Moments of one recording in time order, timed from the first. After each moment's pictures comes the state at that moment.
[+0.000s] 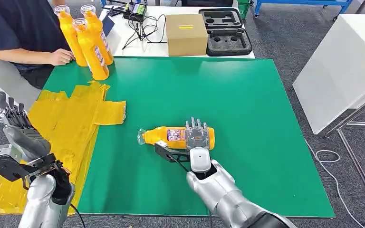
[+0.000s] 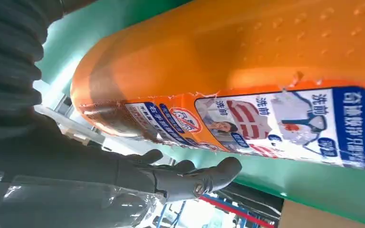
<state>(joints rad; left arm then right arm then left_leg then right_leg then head) -0.20 -0.05 0.00 -1.38 0.00 0.43 -0.60 -0.53 0.28 0.51 -0.53 1.28 -0.14 0.43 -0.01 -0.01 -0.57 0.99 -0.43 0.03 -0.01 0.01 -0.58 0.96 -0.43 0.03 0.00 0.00</state>
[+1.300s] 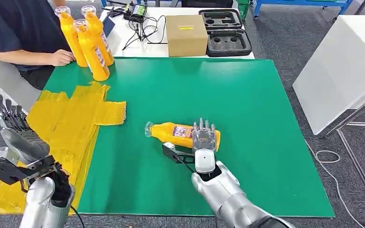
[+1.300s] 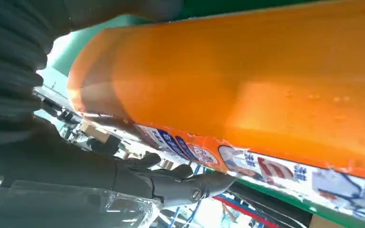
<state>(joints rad) -0.18 -0.06 0.01 -1.41 -0.01 0.43 -0.58 -0.48 0.26 0.46 -0.58 1.35 -0.08 0.45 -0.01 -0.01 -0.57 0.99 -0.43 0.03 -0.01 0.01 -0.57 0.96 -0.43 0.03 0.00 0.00</state>
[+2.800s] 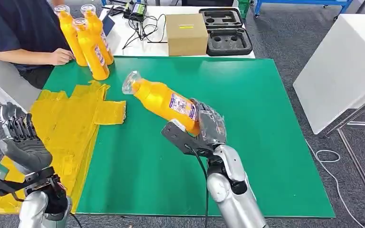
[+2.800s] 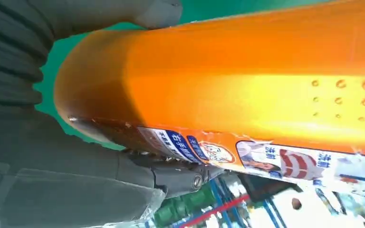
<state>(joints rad) -0.06 -0.10 0.07 -1.52 0.06 0.21 -0.51 -0.19 0.22 0.40 -1.50 0.88 -0.05 0.15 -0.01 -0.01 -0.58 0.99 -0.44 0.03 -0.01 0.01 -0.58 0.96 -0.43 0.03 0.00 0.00</state>
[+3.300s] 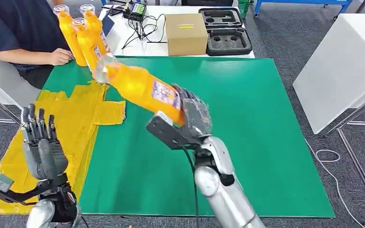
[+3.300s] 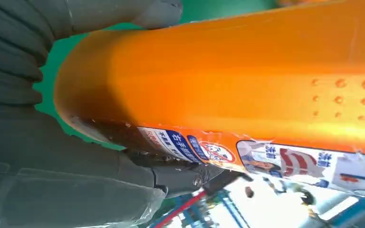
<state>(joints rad) 0.00 -0.09 -0.08 -1.59 0.19 0.13 -0.52 -0.31 0.27 0.50 -1.43 0.75 -0.16 0.08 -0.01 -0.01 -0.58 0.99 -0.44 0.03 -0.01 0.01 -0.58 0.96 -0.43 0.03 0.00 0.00</state>
